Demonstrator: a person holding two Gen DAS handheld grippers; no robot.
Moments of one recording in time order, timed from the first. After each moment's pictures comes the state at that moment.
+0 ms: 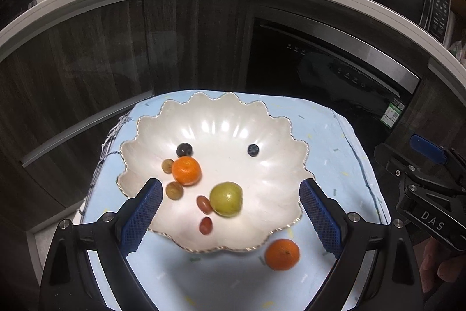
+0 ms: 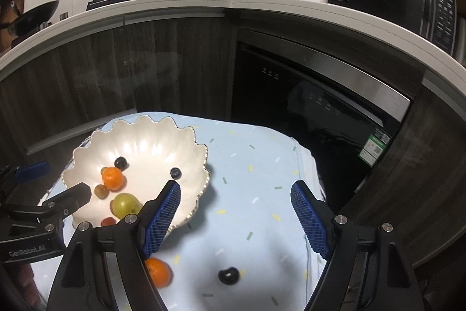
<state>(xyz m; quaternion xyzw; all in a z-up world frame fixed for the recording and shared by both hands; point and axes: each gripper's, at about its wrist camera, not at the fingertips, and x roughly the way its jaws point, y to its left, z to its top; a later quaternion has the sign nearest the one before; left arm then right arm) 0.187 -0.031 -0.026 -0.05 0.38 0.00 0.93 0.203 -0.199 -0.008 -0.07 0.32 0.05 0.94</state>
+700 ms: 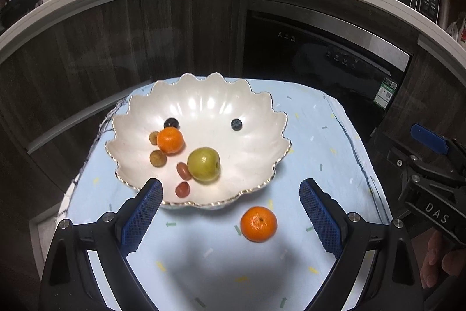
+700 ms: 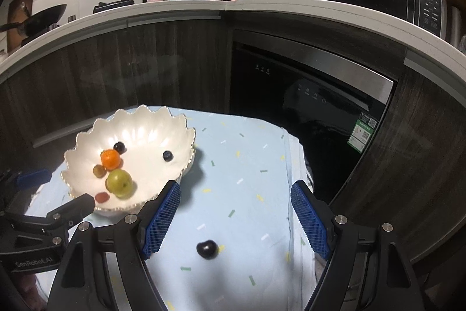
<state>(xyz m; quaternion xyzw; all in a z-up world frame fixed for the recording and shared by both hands) 0.145 -0.078 -0.045 -0.03 0.38 0.02 0.93 0.166 -0.241 -0.022 -0.06 0.31 0.07 0.95</state>
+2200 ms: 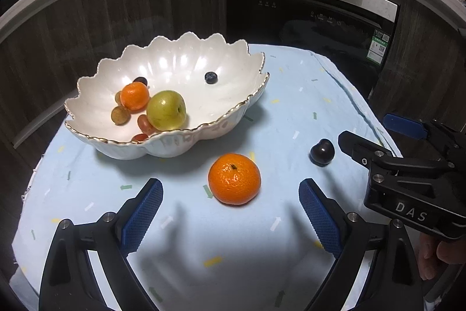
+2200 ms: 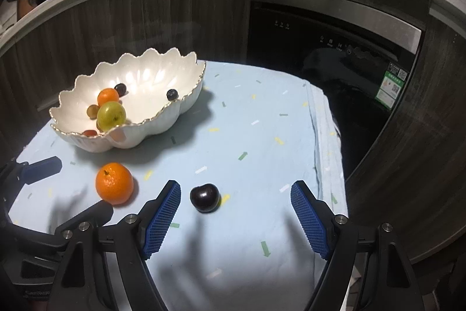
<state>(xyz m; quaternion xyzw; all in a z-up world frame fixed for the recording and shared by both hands) 0.133 -0.117 -0.128 0.00 0.39 0.00 0.92 0.166 -0.250 -0.113 -0.08 0.36 0.11 0.92</state>
